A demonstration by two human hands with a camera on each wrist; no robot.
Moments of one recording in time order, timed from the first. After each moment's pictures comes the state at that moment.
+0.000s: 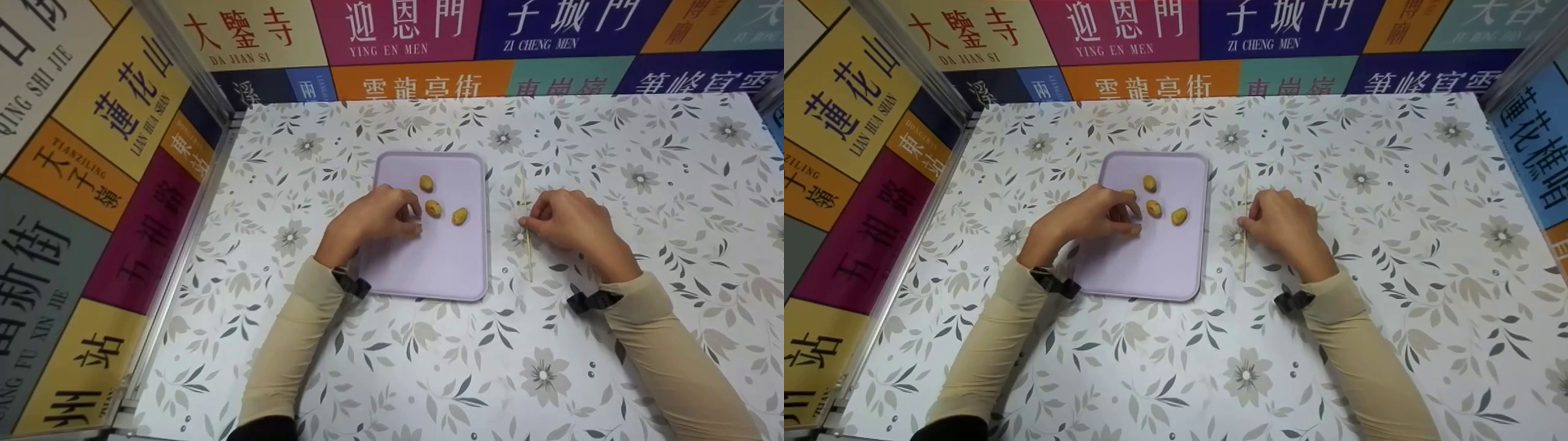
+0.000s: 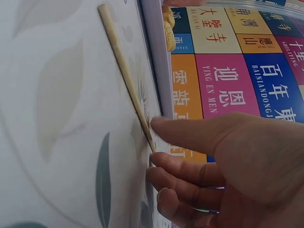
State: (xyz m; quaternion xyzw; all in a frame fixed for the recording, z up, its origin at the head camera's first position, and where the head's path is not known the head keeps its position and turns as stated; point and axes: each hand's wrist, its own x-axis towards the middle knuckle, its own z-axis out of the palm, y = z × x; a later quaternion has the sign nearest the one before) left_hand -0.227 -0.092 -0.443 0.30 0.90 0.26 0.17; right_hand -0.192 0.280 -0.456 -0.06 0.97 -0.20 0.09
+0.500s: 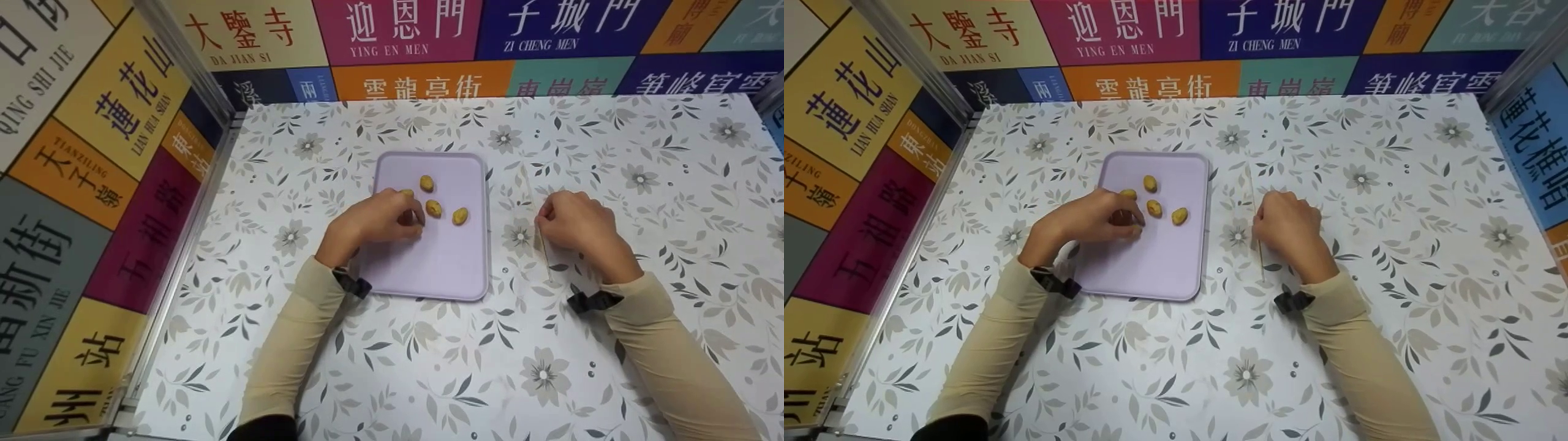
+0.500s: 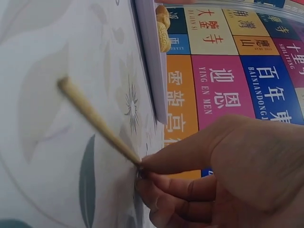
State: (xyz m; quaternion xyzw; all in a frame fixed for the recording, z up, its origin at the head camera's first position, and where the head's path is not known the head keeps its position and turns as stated) left_hand -0.224 -0.092 -0.443 0.35 0.89 0.24 0.17; right_hand -0.191 0.282 -0.447 -0.02 0.97 -0.18 0.13
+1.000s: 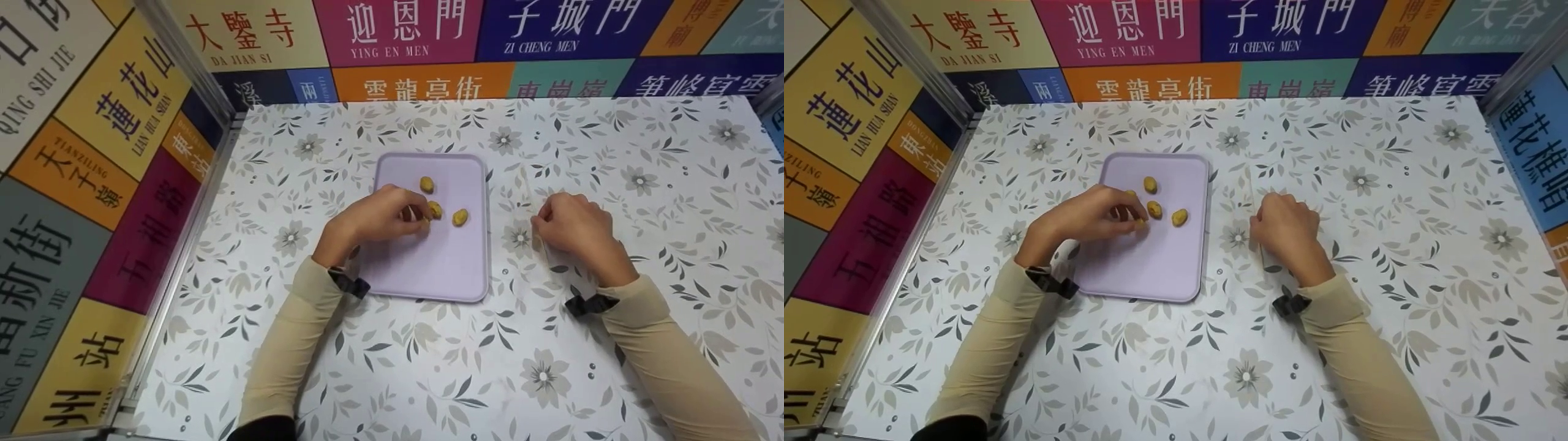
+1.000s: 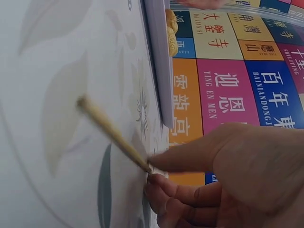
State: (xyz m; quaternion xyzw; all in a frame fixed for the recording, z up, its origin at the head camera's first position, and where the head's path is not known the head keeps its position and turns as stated) left_hand -0.226 -0.090 -0.436 0.38 0.86 0.30 0.15; right_hand -0.190 0.279 -0.453 -0.01 0.98 -0.18 0.11
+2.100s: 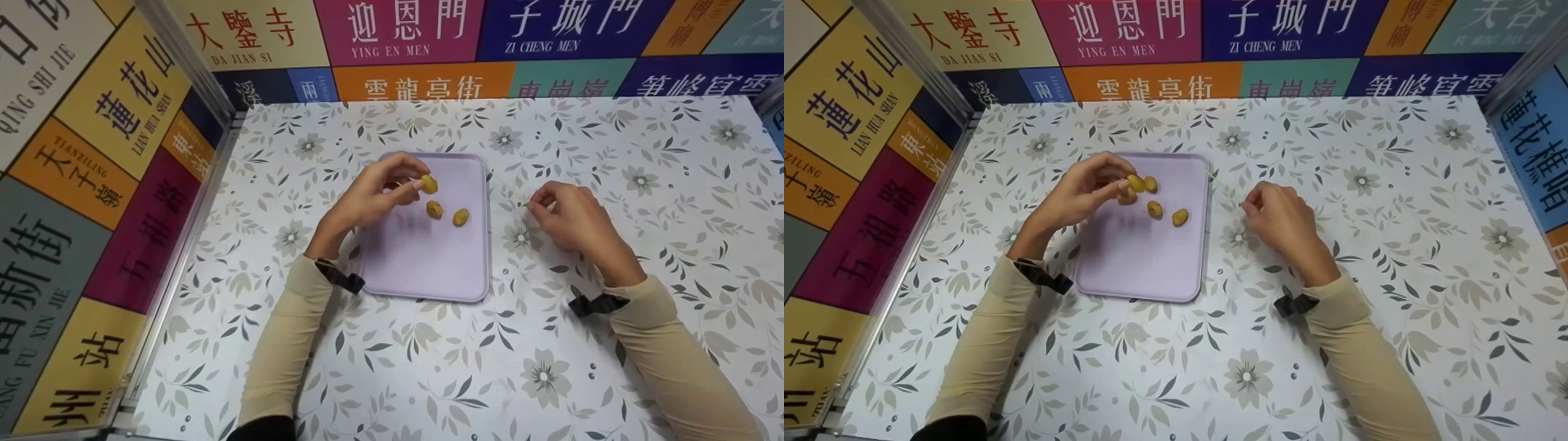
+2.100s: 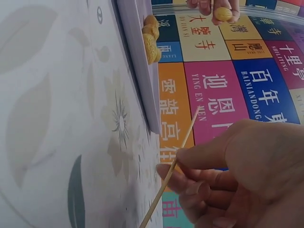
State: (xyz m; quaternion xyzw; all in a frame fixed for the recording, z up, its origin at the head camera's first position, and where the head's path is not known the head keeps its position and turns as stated) left_hand -0.236 -0.102 -0.433 0.30 0.75 0.59 0.09; right_hand -0.188 0.271 -0.442 -0.05 0.96 -0.28 0.04
